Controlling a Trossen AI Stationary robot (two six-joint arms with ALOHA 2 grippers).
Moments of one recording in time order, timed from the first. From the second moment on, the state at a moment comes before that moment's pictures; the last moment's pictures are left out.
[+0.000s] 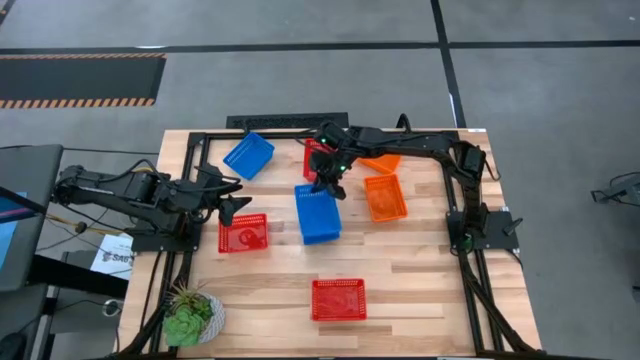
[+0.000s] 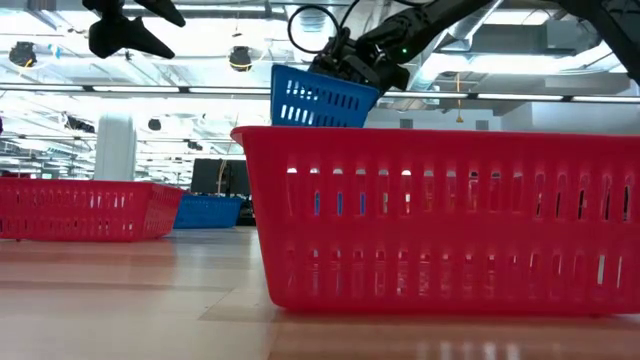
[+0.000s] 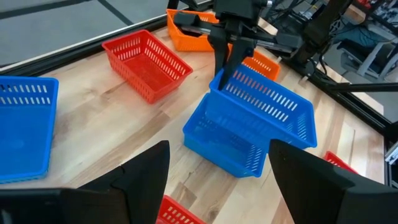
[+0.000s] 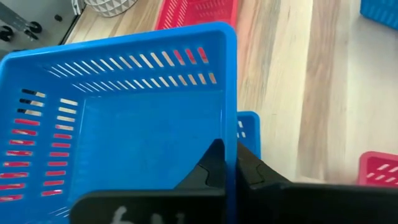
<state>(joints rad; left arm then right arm) -0.20 0.71 0.84 -0.75 -0.51 -0.77 -0.39 1.98 1.58 -0.54 -0.66 -0.33</state>
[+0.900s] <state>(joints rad) -0.20 0.71 0.84 -0.75 -0.51 -0.77 -0.38 1.98 1.58 -0.52 -0.68 -0.35</state>
